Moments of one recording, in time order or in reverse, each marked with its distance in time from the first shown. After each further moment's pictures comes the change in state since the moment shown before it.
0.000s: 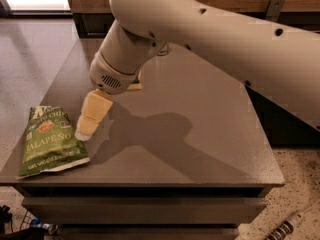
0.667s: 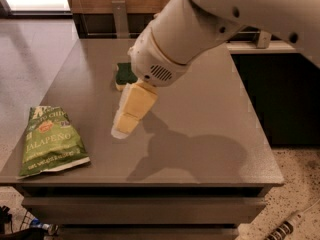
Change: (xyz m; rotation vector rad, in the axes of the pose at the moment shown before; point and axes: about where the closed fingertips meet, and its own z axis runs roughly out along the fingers) arm 0.033 0.028 -0.099 0.127 -0.030 -0.050
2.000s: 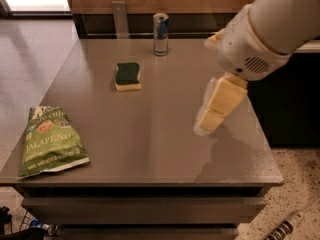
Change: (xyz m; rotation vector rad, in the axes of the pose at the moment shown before) arm 0.108 -0.006 -0.108 0.136 0.202 0.071
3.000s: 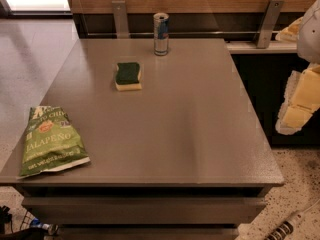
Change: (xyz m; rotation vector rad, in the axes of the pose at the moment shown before) arm 0.109 -0.013 -0.073 0.040 0.273 0.072
